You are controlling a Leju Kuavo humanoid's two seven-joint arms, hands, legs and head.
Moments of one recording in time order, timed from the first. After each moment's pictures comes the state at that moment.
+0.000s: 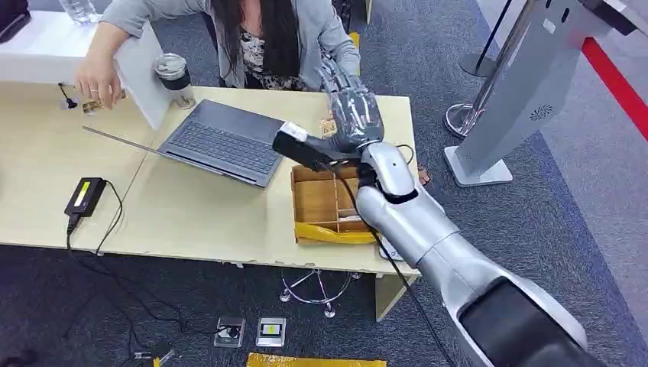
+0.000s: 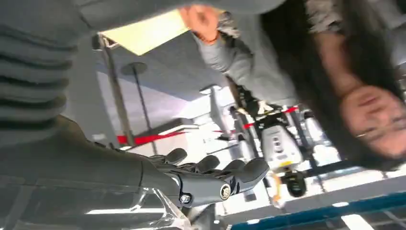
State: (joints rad) left arm -0.32 0.37 -1.50 -0.16 1.07 -0.13 -0.04; right arm -1.00 0.11 0.63 -0.62 1.05 -0.40 -0.06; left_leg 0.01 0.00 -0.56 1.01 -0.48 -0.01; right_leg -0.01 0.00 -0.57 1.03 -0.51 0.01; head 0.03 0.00
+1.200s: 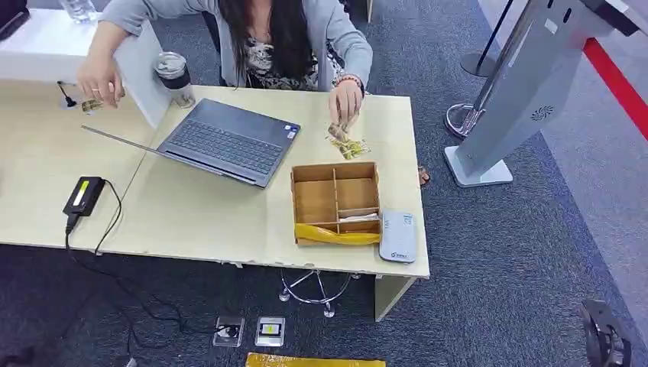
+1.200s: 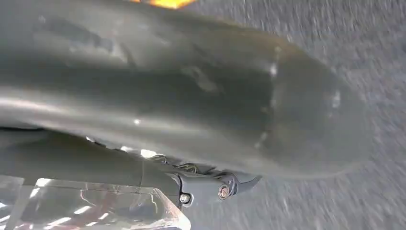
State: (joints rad) left arm -0.21 0.39 -1.38 -0.16 1.50 -0.14 -0.14; right arm -0.22 -0.55 -0.12 -0.27 0.10 0.04 0.06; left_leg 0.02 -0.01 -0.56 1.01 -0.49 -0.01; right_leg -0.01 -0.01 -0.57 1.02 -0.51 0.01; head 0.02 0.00
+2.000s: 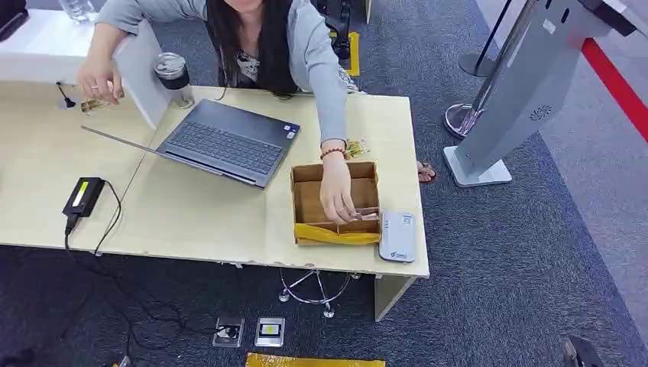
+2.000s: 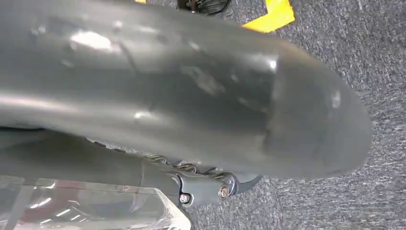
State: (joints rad) left arm -0.20 0.37 -1.25 -0.16 1.47 -0.09 -0.05; right arm -0.14 -0.44 -0.31 -0.23 0.12 0.12 0.02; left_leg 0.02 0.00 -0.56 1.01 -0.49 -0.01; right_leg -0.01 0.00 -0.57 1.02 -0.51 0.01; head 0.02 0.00
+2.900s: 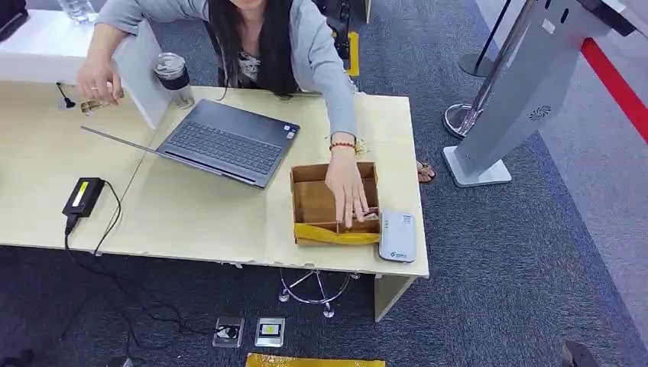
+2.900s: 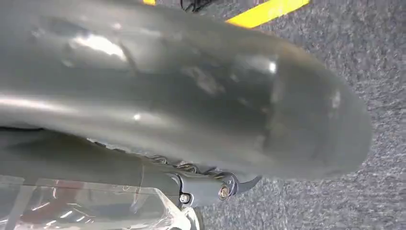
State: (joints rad) left arm -0.19 0.38 -1.25 -0.16 1.42 -0.09 -0.05; right arm -0.13 -0.44 -0.32 -0.22 0.18 0.11 0.00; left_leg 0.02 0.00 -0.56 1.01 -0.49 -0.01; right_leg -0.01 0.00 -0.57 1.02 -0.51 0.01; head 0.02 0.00
